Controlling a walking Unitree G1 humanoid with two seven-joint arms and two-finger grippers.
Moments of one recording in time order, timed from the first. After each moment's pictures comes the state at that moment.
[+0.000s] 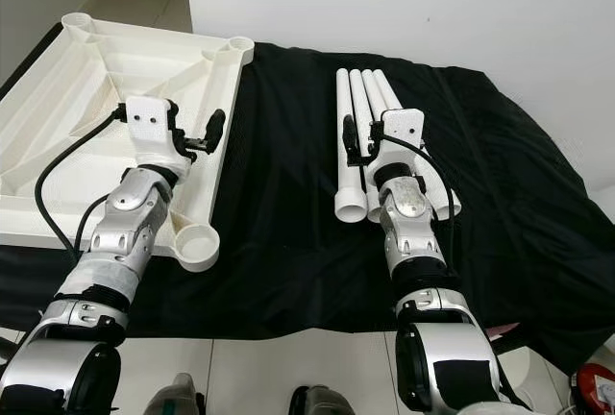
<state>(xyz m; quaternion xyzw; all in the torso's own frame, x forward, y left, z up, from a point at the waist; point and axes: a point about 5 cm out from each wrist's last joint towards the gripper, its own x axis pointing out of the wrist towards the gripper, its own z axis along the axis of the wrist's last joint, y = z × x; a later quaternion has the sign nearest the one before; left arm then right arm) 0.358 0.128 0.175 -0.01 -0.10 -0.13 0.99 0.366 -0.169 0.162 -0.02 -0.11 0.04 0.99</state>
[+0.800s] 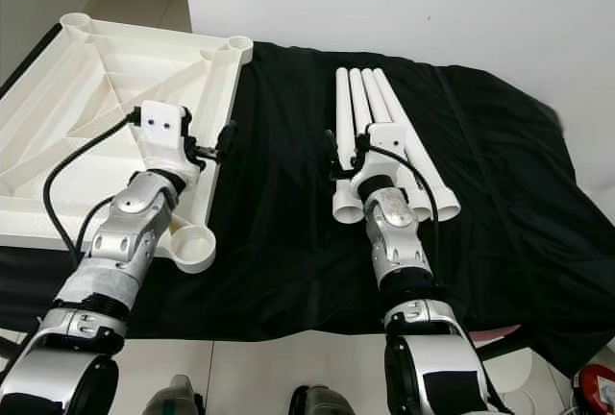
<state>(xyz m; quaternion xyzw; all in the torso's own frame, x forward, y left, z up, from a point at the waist) 0.351 0.122 0.175 -0.01 -0.08 -0.15 0.99 0.359 -0.151 0.147 0.03 -0.09 0.09 0.99</state>
